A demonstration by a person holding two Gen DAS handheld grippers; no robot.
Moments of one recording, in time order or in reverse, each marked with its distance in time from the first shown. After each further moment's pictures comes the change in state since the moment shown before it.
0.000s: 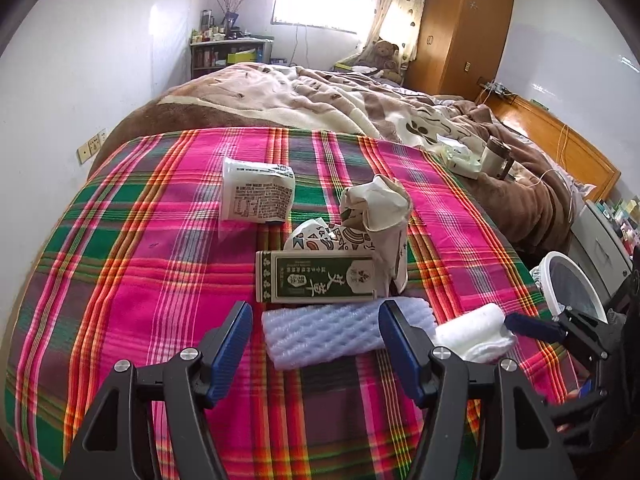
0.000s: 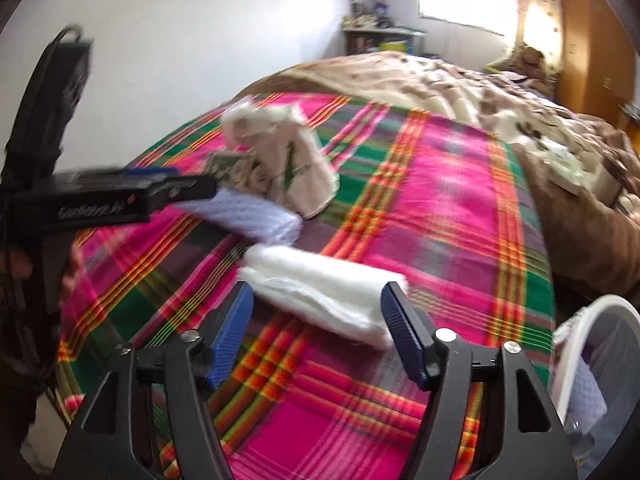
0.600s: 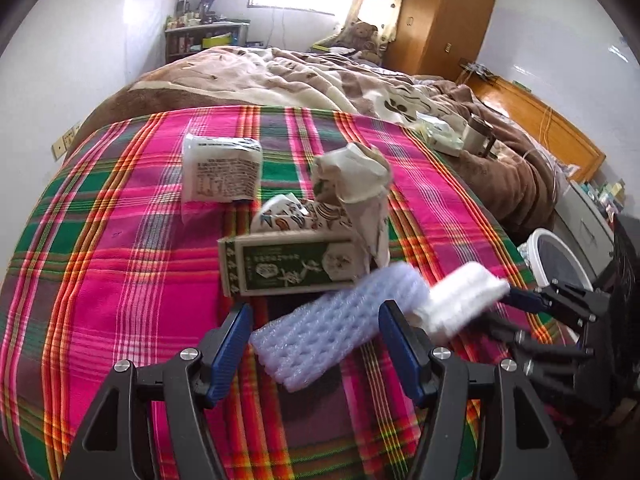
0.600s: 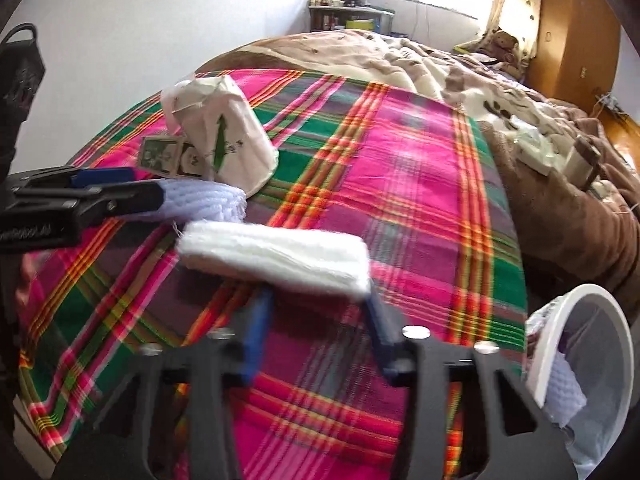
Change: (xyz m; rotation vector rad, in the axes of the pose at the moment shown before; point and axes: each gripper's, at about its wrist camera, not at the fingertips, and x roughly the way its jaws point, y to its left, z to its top) left arm 0.015 -0.009 -0.007 0.048 0.070 -0.074; right arm -0.001 -0.016 -0.006 0.045 0.070 -0.170
